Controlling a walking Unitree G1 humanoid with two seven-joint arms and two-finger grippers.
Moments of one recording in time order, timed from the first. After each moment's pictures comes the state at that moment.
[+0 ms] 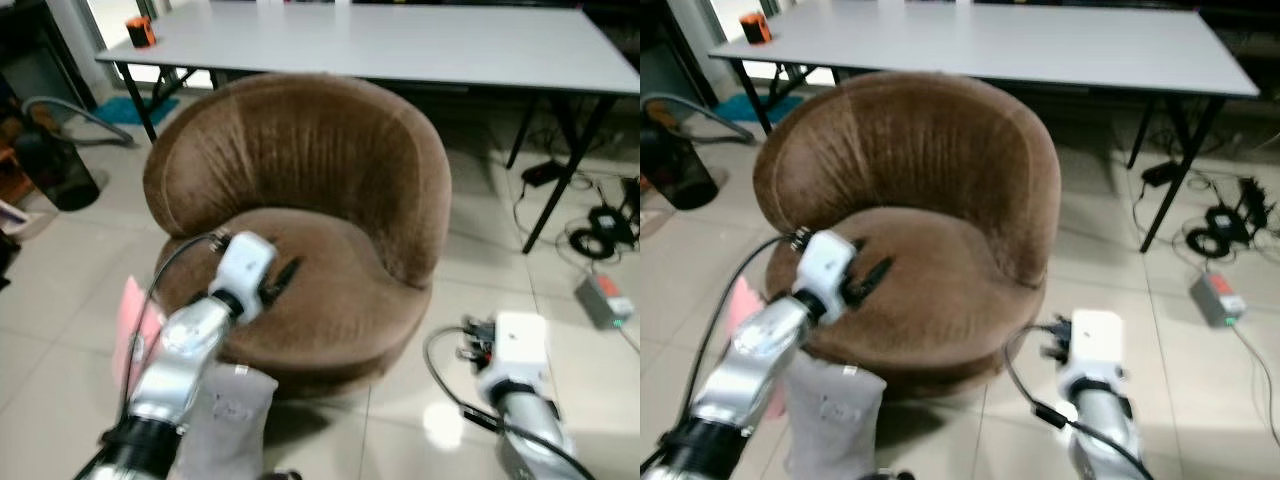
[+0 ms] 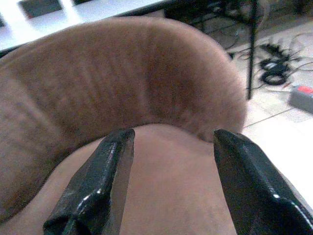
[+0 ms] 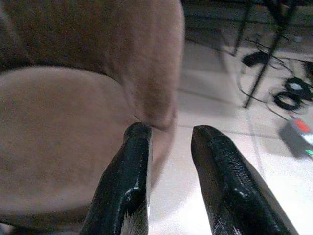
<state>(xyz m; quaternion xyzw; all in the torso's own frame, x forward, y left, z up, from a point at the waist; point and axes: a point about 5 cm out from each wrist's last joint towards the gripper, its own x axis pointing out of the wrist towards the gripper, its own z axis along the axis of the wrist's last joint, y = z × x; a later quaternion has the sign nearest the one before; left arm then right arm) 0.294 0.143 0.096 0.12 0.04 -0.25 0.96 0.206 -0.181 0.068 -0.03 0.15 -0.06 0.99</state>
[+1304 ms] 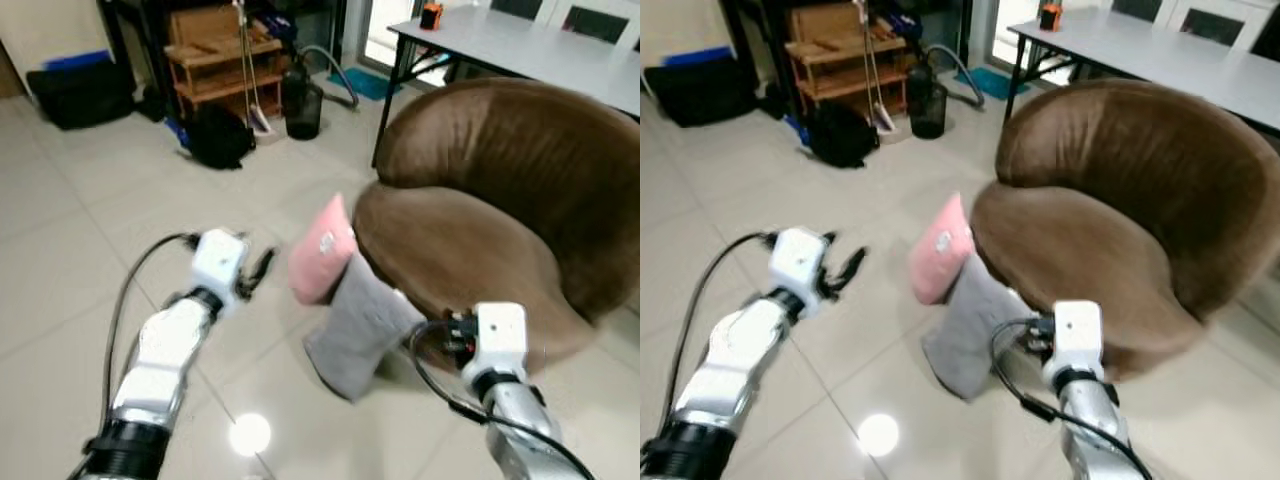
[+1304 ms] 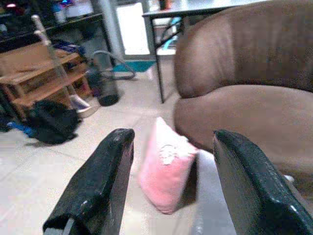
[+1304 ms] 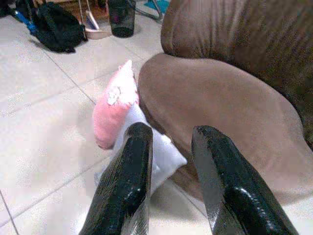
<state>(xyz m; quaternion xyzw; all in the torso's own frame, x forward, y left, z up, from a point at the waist) 0.294 0.161 0.101 0.11 0.02 -0.20 0.97 0.213 -0.173 0.069 -0.04 0.15 -0.02 0.99</state>
